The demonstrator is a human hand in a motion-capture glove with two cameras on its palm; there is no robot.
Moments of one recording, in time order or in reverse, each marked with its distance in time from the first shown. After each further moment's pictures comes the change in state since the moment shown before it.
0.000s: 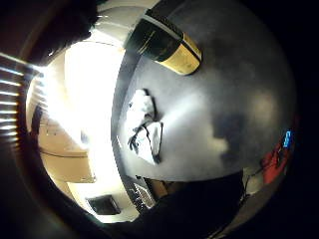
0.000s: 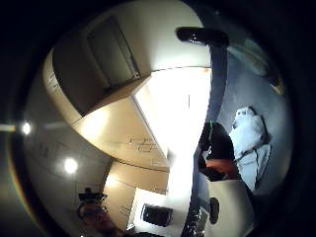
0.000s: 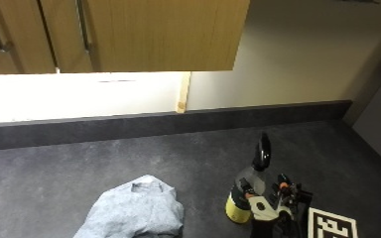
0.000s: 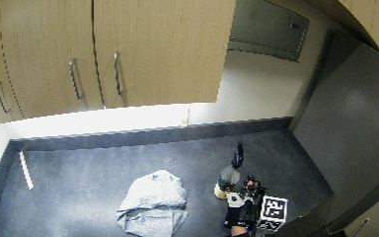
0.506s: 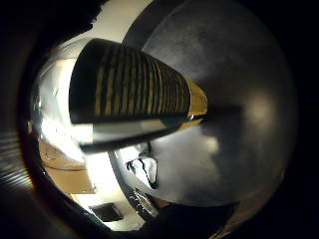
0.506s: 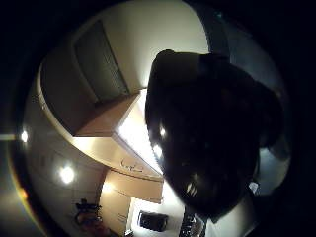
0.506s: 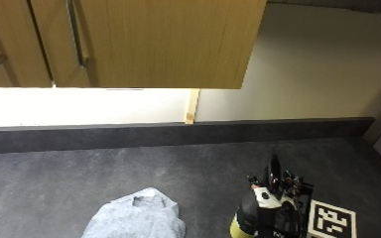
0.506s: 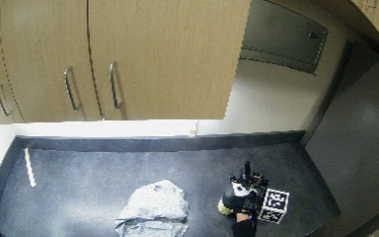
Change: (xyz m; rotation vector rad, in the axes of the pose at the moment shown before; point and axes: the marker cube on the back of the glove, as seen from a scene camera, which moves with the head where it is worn) arm 0.030 -0.054 -0.010 0.105 0.061 0.048
